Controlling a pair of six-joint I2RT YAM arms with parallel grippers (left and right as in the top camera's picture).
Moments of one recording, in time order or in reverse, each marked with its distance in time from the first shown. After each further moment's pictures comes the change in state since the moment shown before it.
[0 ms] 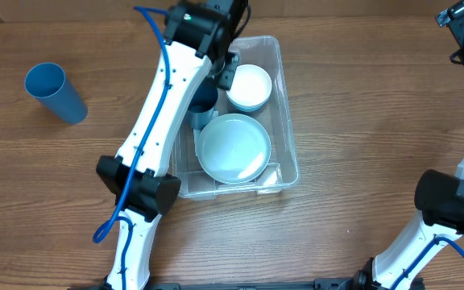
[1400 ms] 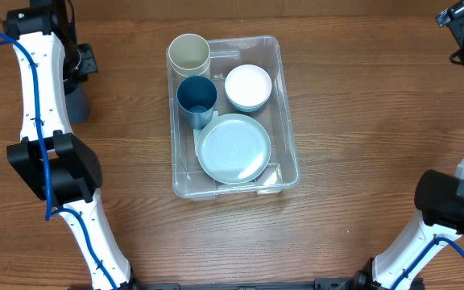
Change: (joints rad) left arm 0.659 0.052 -0.277 0.238 0.057 0.060; right arm 0.000 0.000 0.000 0.000 0.000 0.000
